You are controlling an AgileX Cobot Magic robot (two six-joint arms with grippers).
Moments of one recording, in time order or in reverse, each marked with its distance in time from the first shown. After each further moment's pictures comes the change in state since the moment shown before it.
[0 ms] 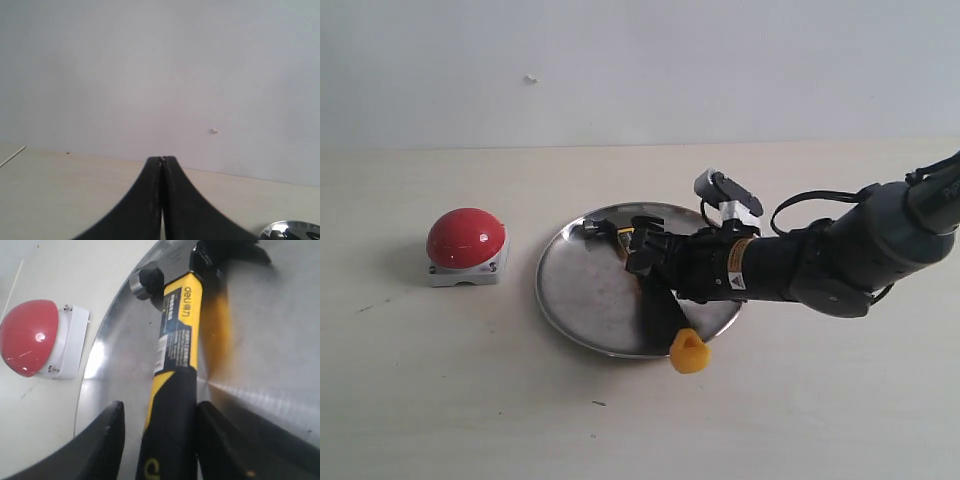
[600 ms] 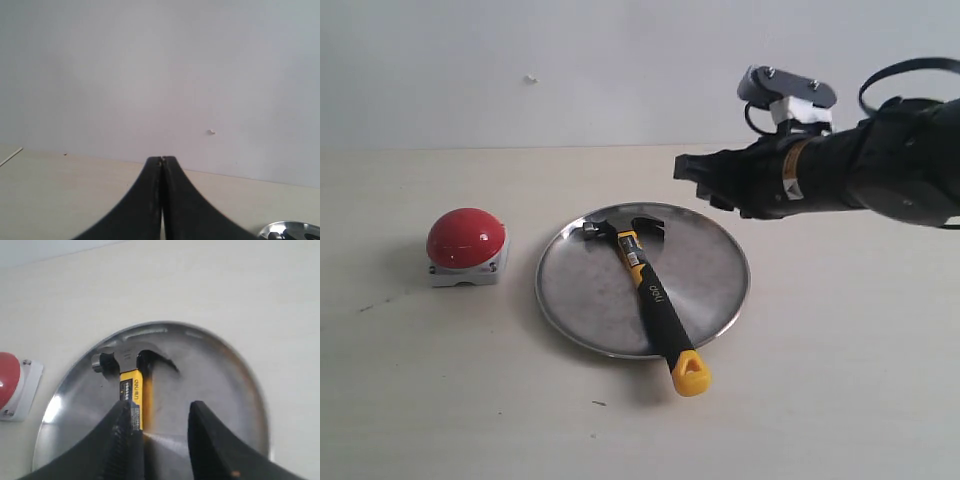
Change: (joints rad) left arm 0.000 0.000 0.000 0.000 -0.010 -0.002; right arm 0.000 -0.391 -0.006 0.011 0.545 -0.172
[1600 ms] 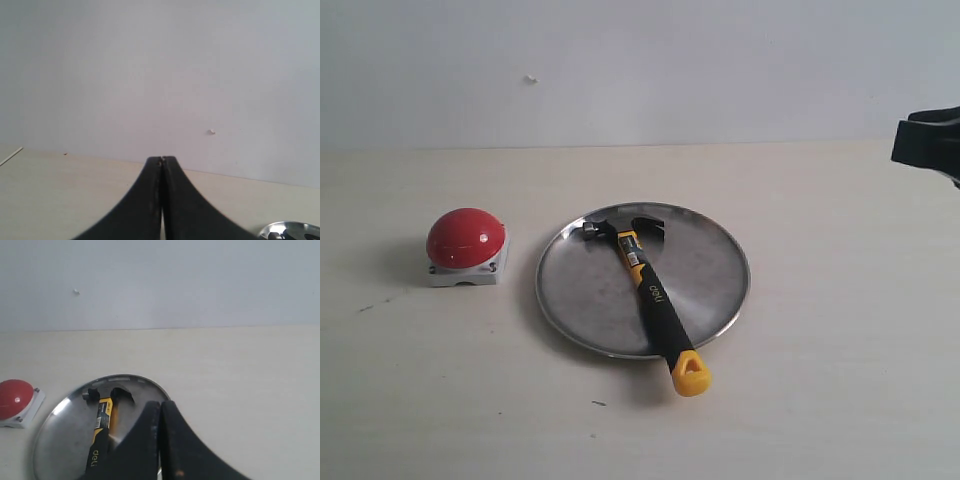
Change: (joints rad) left arm 0.000 0.000 0.000 0.000 0.000 -0.004; right arm 0.000 -0.853 0.351 0.000 0.269 -0.200
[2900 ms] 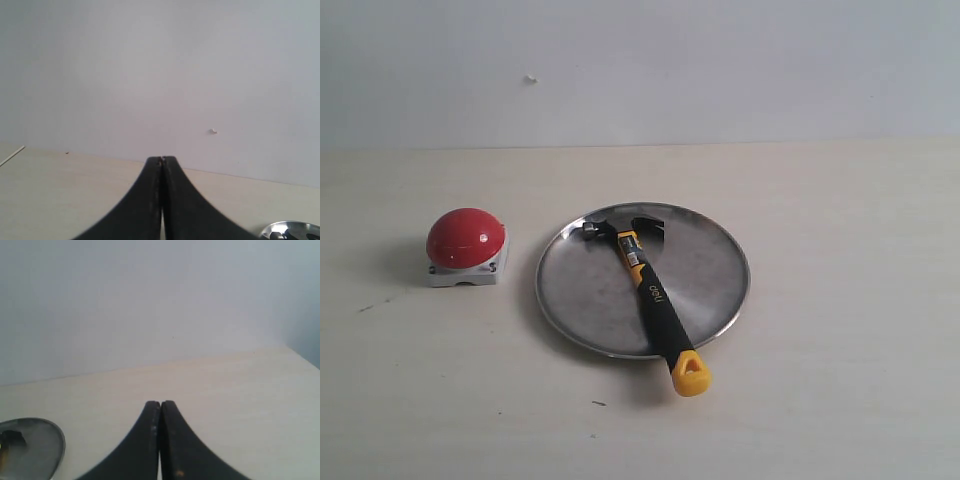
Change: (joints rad) left arm 0.000 0.000 0.000 0.000 0.006 0.000; right arm -0.323 -0.656 0.300 0.116 0.144 -0.265
